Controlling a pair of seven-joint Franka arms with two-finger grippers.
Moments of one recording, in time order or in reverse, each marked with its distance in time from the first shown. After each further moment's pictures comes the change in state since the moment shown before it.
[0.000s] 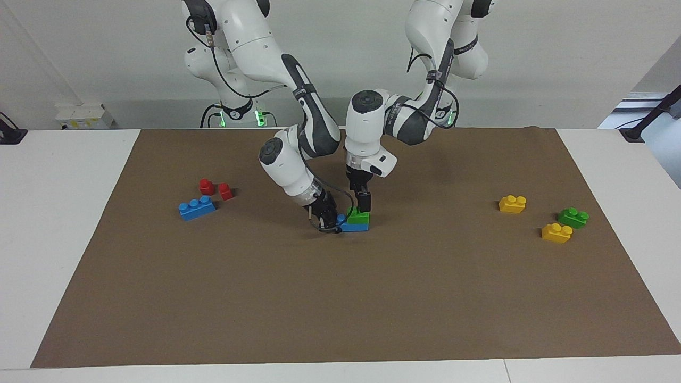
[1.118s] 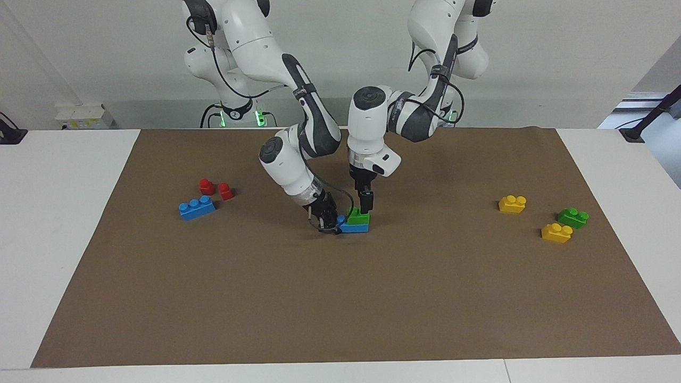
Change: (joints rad) left arm 0.004 -0.003 0.014 0.039 0.016 -0.030 0.063; right arm 0.002 0.000 0.000 -0.001 0.000 0.022 0.000
